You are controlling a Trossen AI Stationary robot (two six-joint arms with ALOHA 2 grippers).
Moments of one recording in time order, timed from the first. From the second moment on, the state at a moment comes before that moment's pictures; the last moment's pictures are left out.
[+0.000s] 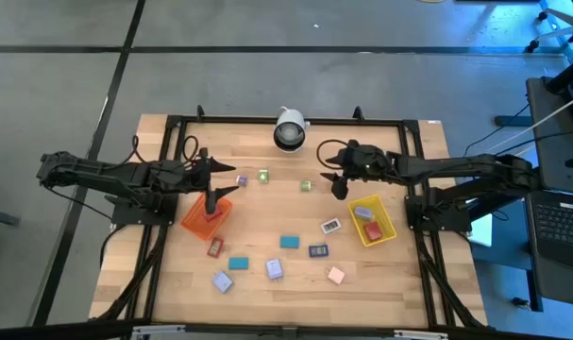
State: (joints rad) left arm -0.08 0.65 0.50 -0.14 -0.36 -0.05; right arm -0.20 1.22 0.63 0.01 0.12 0.12
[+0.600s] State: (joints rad) left arm -0.08 0.65 0.50 -0.18 -0.35 -0.05; right arm -0.28 1.44 0.64 0.17 -0.03 0.12
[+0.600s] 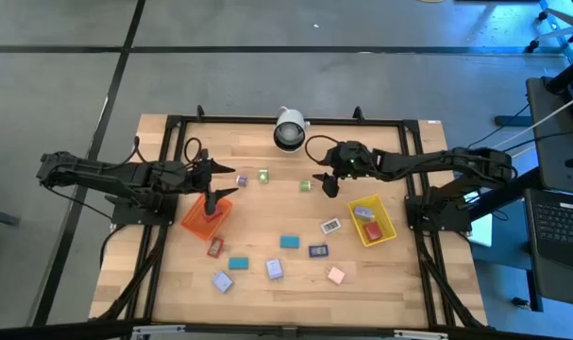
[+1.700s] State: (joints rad) left arm -0.08 0.65 0.50 -0.22 -0.35 -0.07; right arm -0.28 1.64 0.64 0.30 -0.18 0.07
